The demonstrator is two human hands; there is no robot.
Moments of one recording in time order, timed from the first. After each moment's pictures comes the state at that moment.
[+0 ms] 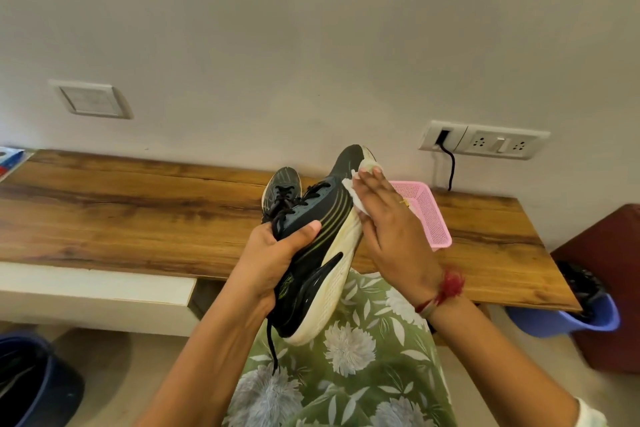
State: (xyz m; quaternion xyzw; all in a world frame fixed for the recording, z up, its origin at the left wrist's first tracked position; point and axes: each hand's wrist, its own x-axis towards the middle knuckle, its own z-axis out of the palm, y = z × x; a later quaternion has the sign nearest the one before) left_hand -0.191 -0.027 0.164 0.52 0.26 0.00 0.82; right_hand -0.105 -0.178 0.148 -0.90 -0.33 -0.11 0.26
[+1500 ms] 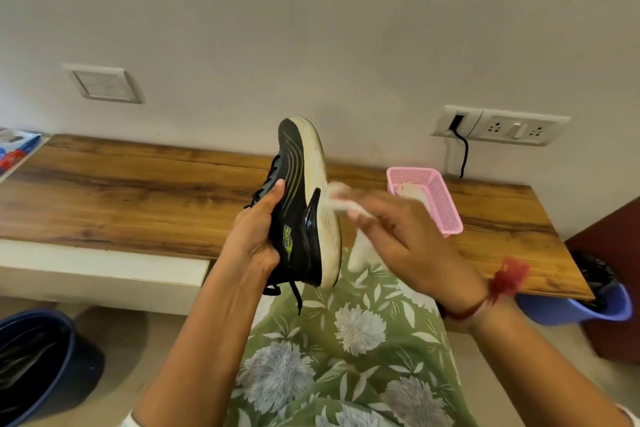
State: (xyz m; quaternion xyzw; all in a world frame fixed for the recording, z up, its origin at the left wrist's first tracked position) left_hand -0.179 0.003 0.145 0.38 0.36 0.05 0.85; right_hand -0.142 -0.179 0.184 -0.81 -0.44 0.01 0.39
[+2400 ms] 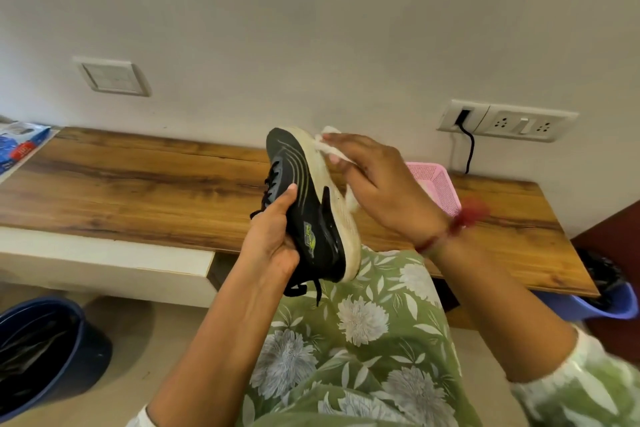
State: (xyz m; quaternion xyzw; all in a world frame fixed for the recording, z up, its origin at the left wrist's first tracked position) left_hand -0.185 -0.021 0.153 0.32 0.39 0.05 0.86; right_hand -0.109 -0.140 0.196 -0.83 -0.42 -0.03 0.36
